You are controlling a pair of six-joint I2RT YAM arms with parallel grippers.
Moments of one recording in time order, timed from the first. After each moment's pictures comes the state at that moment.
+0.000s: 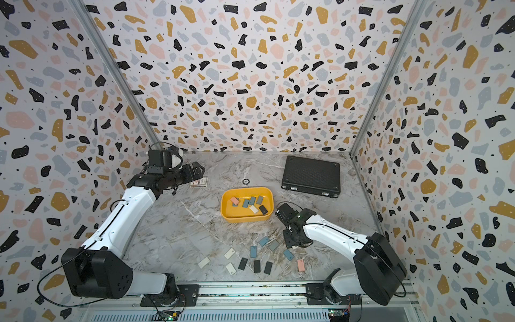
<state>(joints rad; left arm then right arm) -0.07 1.39 1.28 -0.60 0.20 -0.36 0.73 1.35 0.80 -0.90 0.12 0.48</state>
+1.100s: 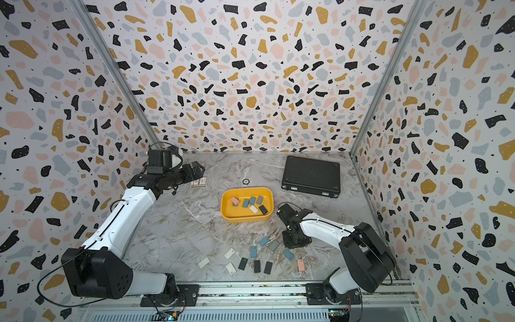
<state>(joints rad) -0.07 1.39 1.27 -0.59 0.20 -0.36 0.67 1.47 0.76 -0.79 0.00 0.48</state>
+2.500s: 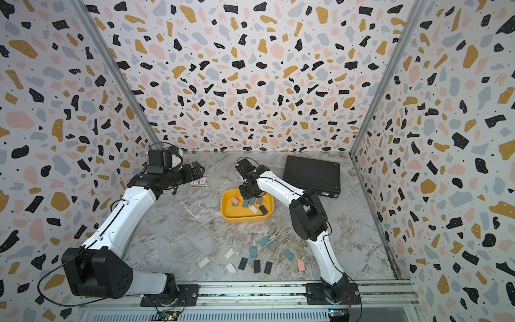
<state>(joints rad) -0.07 1.39 1.27 -0.59 0.20 -0.35 0.74 2.23 1.97 -0.91 0.01 0.22</state>
